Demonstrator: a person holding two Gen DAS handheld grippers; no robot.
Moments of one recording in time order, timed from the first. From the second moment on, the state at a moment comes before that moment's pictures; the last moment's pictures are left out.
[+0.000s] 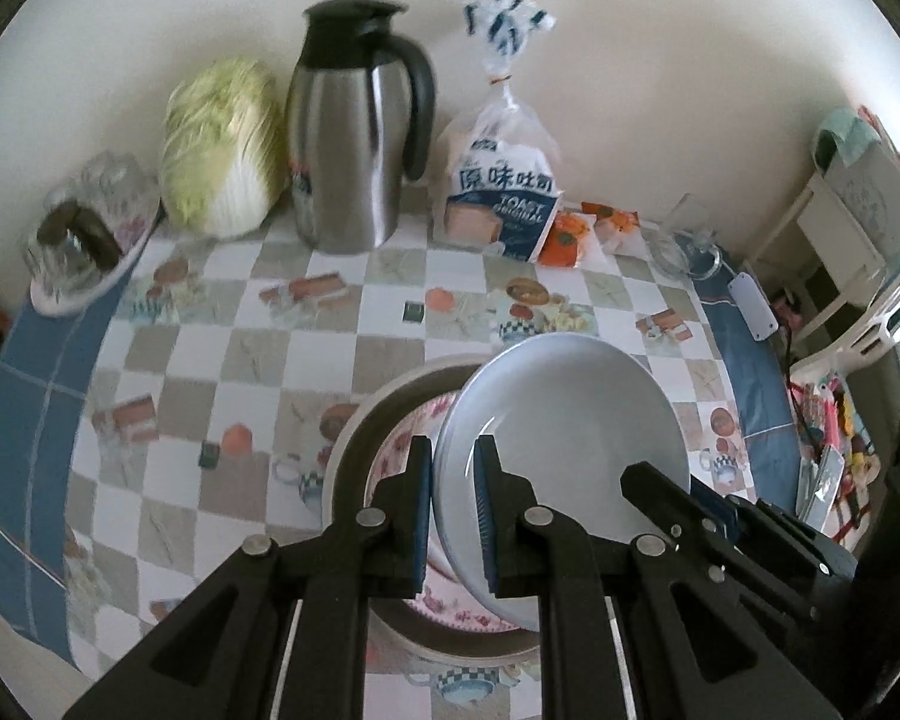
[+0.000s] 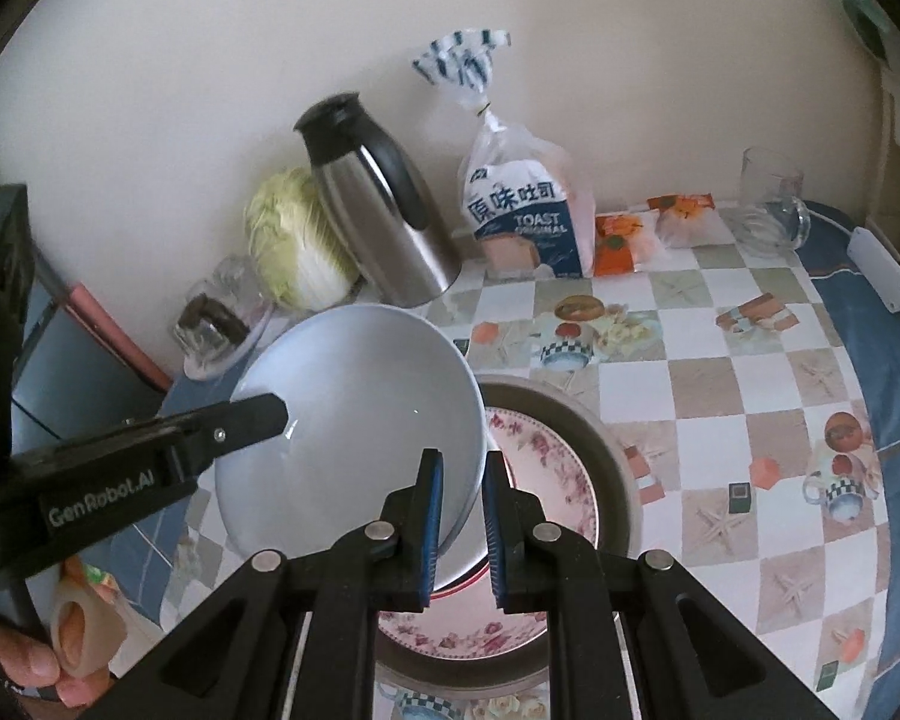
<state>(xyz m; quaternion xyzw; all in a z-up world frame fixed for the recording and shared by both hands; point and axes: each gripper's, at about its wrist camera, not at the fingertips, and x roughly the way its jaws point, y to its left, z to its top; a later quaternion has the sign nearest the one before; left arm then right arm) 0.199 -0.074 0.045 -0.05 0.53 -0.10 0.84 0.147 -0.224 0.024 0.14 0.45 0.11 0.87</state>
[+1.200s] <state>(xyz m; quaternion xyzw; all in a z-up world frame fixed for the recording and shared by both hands) 0.191 -0.051 0.001 -0.15 0.50 -0.10 0.84 0.162 -0.209 0.005 0.09 0.46 0.08 0.88</state>
